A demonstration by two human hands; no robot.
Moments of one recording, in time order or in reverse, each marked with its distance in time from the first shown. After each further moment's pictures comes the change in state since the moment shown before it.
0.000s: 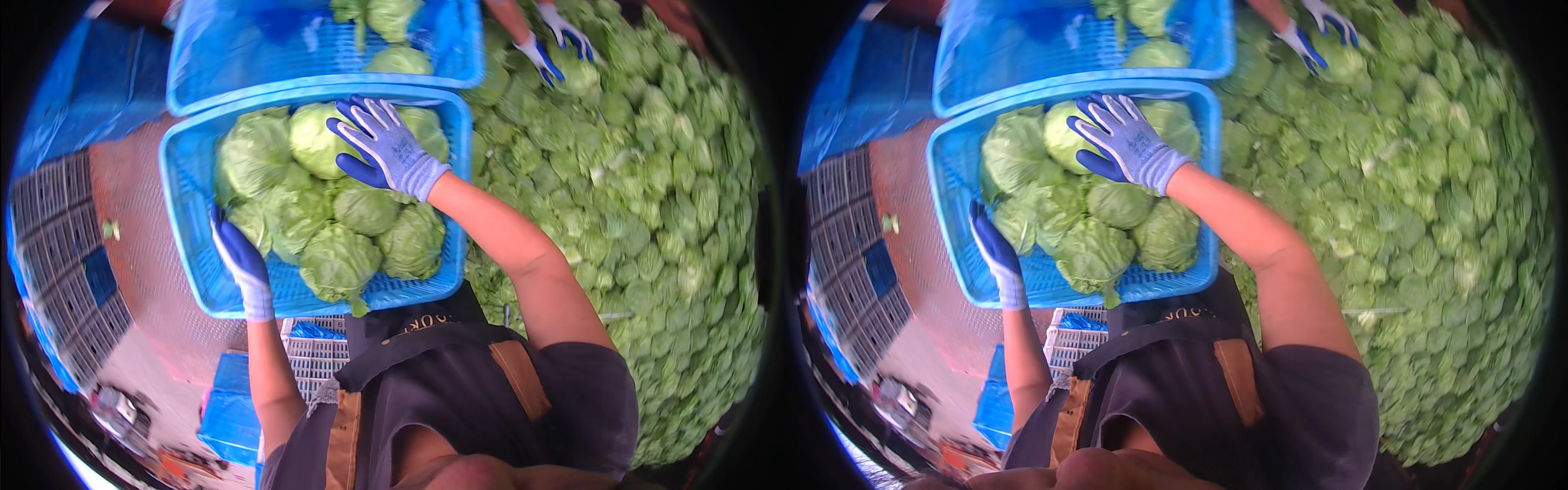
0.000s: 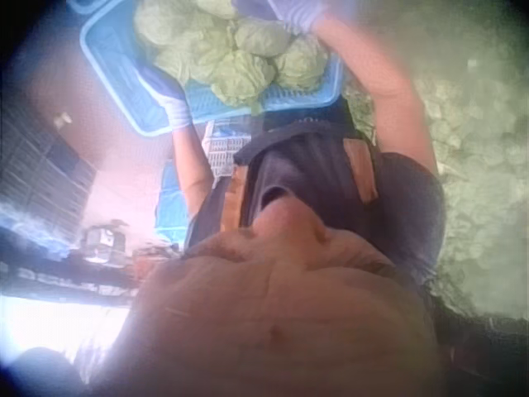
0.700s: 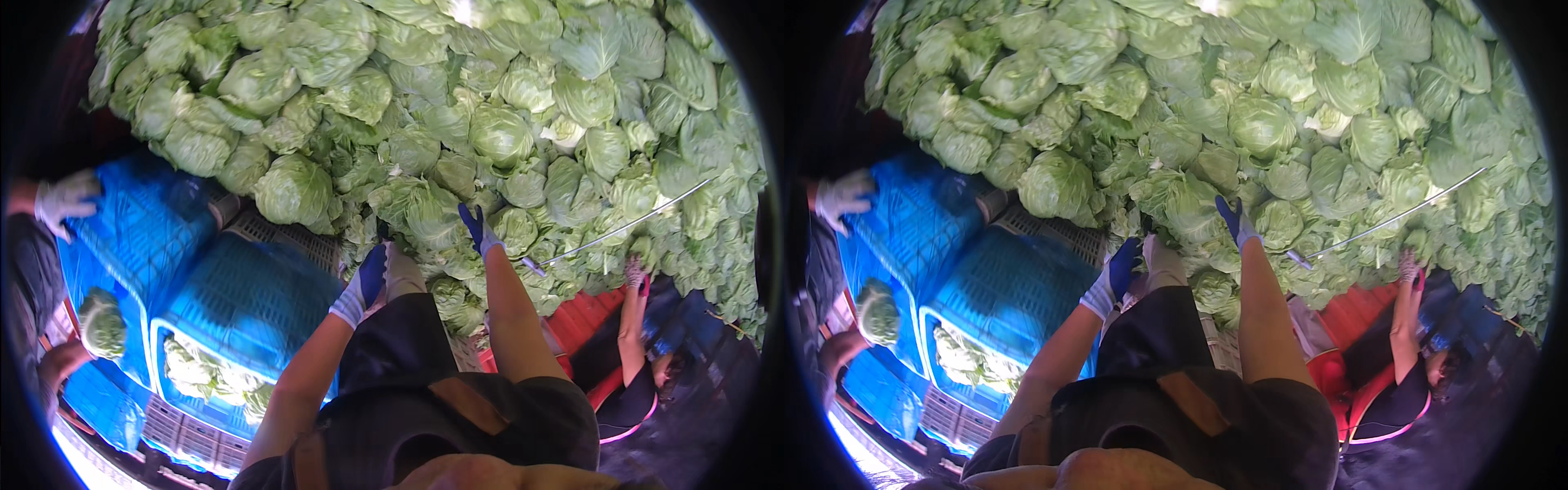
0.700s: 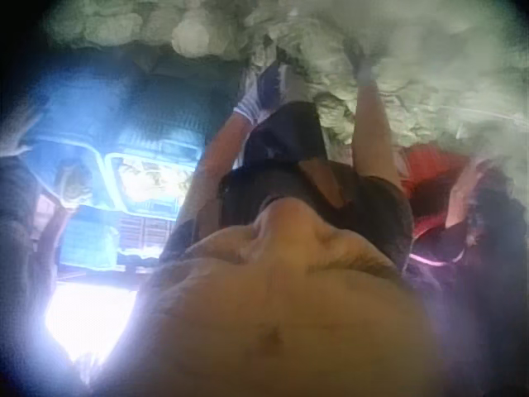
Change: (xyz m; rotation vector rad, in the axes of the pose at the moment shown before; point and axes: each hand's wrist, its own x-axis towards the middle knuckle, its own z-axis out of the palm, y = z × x) left_hand -0.327 0.022 0.468 0.246 -1.690 -0.943; right_hand -0.714 0.094 0.078 1.133 0.735 2.364
